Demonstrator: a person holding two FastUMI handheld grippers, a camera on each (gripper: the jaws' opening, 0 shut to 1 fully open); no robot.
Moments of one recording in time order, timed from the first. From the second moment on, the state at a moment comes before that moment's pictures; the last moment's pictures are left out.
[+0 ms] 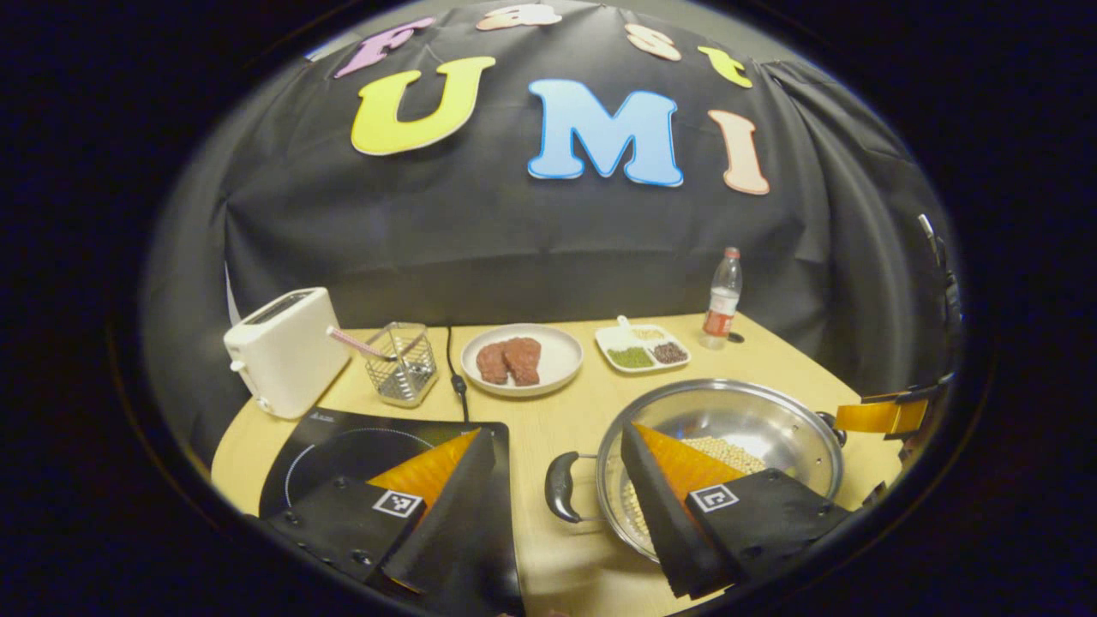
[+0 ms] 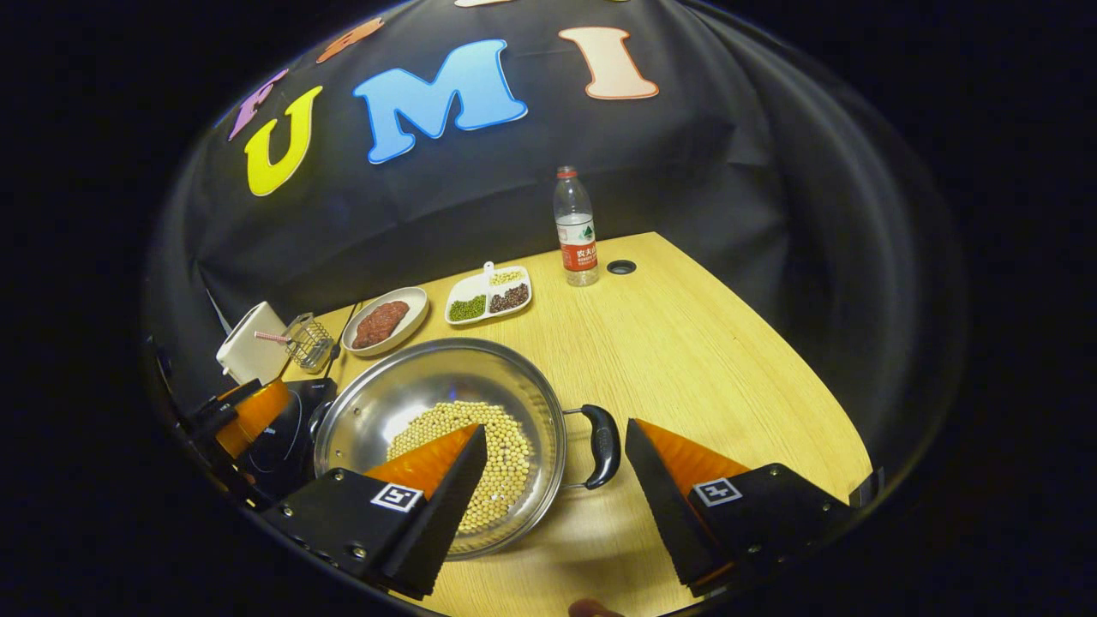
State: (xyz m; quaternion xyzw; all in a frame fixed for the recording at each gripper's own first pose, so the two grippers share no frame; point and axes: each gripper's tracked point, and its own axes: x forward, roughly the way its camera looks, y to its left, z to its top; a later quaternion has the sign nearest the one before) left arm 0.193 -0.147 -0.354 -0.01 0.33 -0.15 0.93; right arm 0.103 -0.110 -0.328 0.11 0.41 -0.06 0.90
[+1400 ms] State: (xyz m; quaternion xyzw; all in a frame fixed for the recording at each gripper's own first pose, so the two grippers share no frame) left arm 0.177 -0.187 -0.458 0.03 0.44 -0.19 0.87; right arm 0.108 -0.130 -0.404 0.08 0.50 -0.10 0.86
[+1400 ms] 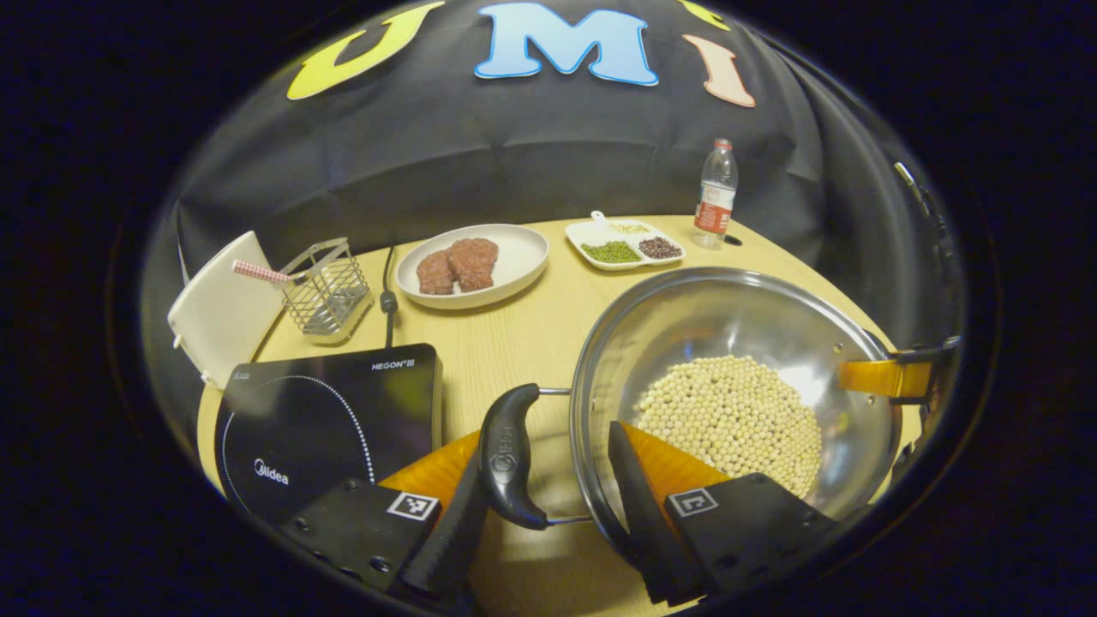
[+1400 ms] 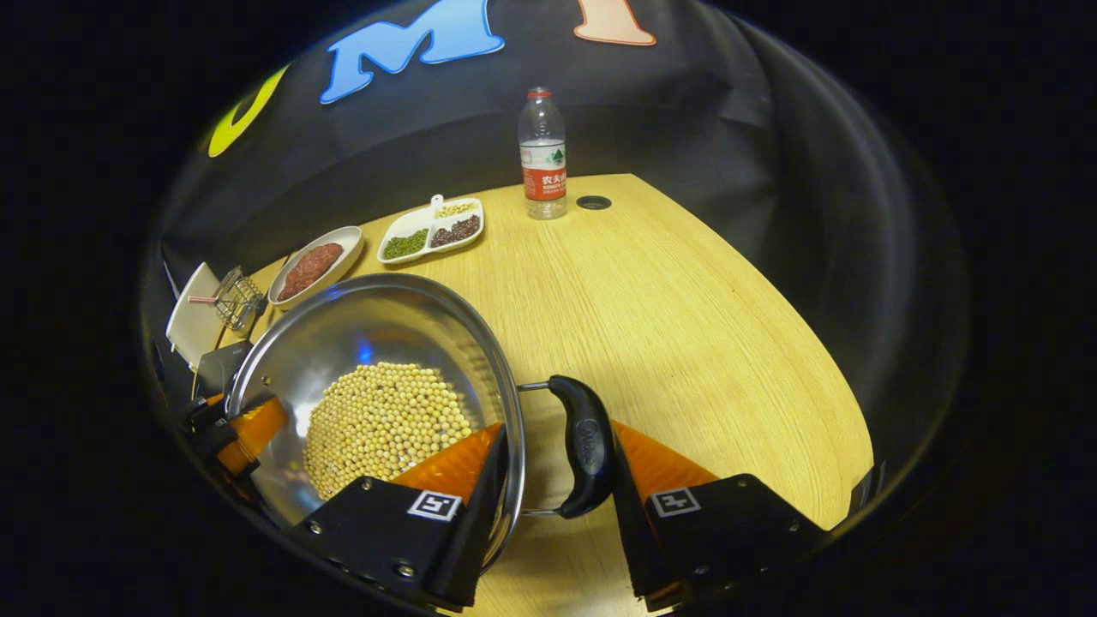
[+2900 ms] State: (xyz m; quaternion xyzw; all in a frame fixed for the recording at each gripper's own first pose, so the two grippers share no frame) left arm 0.075 -0.128 -0.318 -0.04 0.41 -0.08 0.91; right arm 0.041 -0.111 -0.294 0.04 0.47 0.00 0.88
